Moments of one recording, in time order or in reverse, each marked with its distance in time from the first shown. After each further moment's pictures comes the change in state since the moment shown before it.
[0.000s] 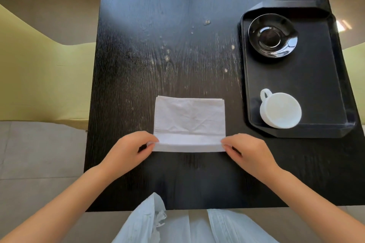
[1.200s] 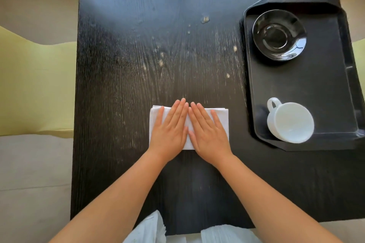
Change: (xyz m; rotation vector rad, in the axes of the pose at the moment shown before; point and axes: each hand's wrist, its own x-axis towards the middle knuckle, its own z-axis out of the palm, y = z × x) left_hand 0.119 -0.003 0.088 0.493 0.081 0.000; right_hand 0.097 -0.004 0.093 -0.365 -0.178 0.160
